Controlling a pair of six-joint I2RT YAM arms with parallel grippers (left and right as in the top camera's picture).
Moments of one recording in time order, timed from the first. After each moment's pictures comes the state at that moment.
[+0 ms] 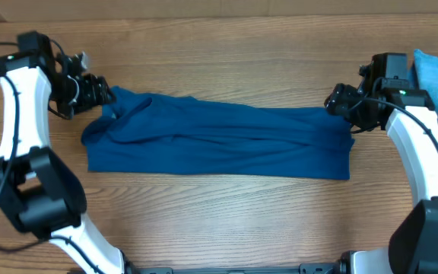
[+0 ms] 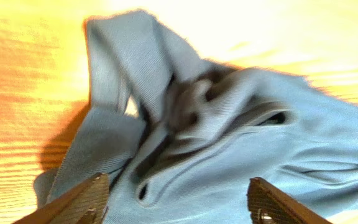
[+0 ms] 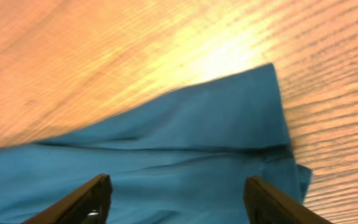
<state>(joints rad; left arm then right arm) 0.31 2.00 1.78 -1.17 0.38 0.09 -0.10 1.62 1.26 -0.78 -0.20 0.36</state>
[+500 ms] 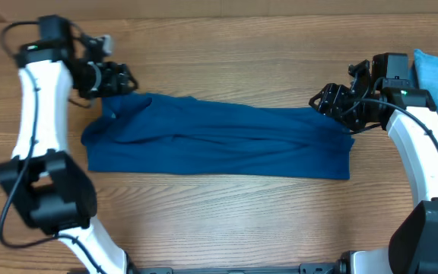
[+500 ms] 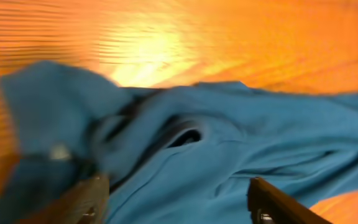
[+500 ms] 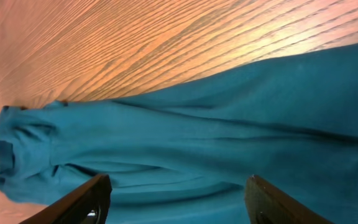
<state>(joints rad) 0.15 2.00 1.81 -1.12 0.44 0.12 -0.10 1.62 1.26 -0.80 -0.46 0.31</state>
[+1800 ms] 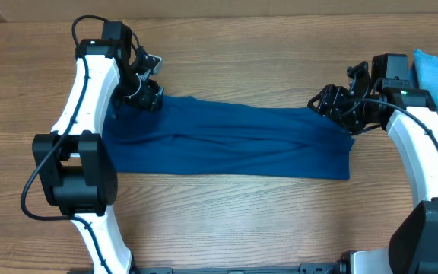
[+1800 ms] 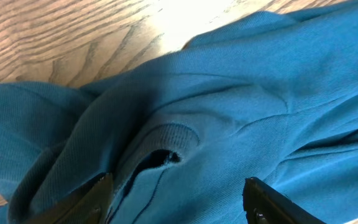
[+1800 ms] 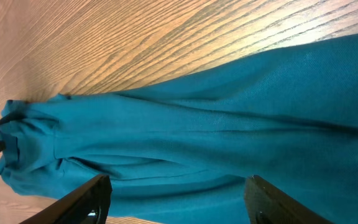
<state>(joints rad) -0.02 2.10 1.81 -1.15 0.18 0.34 -0.10 1.62 1.26 -0.82 -0.48 0.31</state>
